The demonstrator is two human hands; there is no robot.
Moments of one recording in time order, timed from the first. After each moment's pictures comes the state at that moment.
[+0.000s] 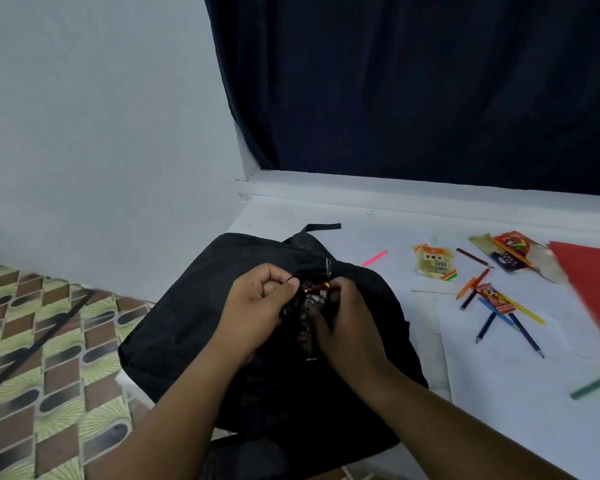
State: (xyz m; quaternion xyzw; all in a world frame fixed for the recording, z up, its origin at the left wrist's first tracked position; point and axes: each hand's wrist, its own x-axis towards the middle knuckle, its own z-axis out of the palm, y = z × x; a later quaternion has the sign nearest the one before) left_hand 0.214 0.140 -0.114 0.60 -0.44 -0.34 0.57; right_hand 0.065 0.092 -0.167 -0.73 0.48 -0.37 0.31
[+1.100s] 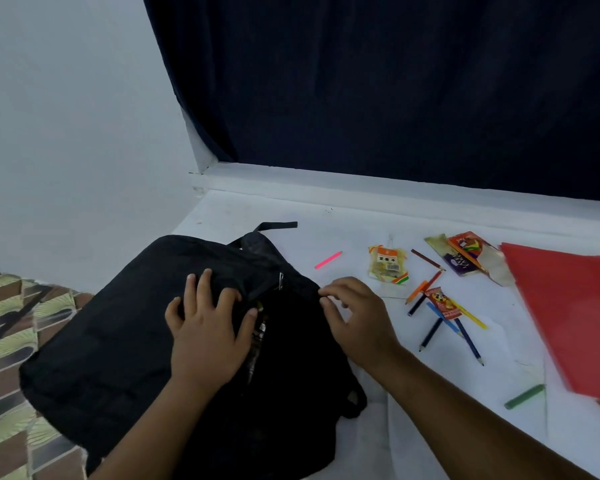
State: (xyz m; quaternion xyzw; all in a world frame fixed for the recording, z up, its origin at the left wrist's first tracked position) left_hand 0.188 0.107 -0.192 0.79 -0.57 0.09 0.19; right_hand -0.037 0.007 -0.191 -0.80 0.38 -0.41 0.21
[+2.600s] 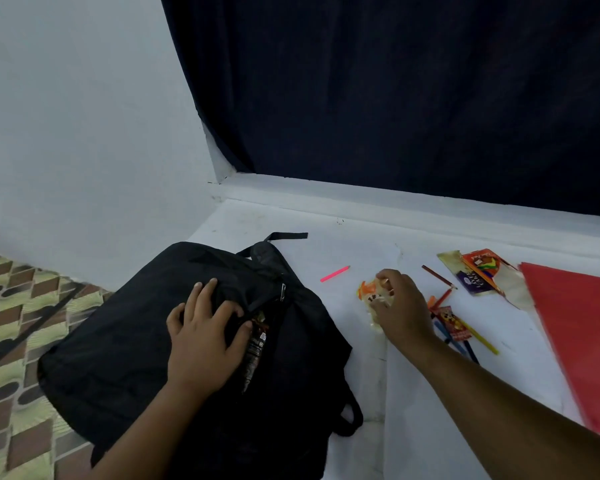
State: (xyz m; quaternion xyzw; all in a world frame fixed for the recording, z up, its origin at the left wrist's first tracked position) left_hand 0.192 0.112 -0.189 0.79 -0.57 0.08 0.22; right_hand -0.088 -0.067 -0.204 -0.75 0.55 -0.30 0.23
